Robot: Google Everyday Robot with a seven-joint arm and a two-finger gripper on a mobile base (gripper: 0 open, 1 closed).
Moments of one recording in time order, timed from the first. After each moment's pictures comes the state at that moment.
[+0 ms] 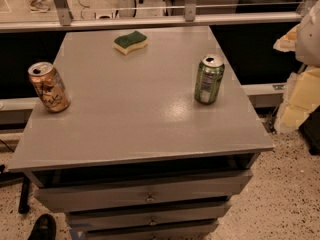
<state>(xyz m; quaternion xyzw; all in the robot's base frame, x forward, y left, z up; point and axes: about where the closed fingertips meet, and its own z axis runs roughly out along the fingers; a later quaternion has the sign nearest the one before) 0.438 -0.217 0.976 -0.60 0.78 -0.03 0.16</state>
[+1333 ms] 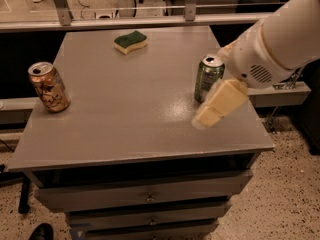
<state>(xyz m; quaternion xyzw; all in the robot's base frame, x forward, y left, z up) 0.463 -0.105 0.952 -0.55 0.78 0.08 0.30</state>
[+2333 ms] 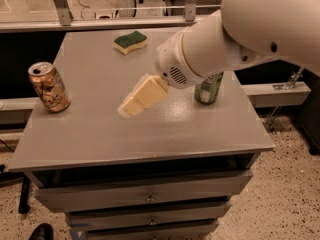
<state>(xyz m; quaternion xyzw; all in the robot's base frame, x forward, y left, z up) 0.497 0.036 0.947 -0.53 0.73 0.17 0.39</state>
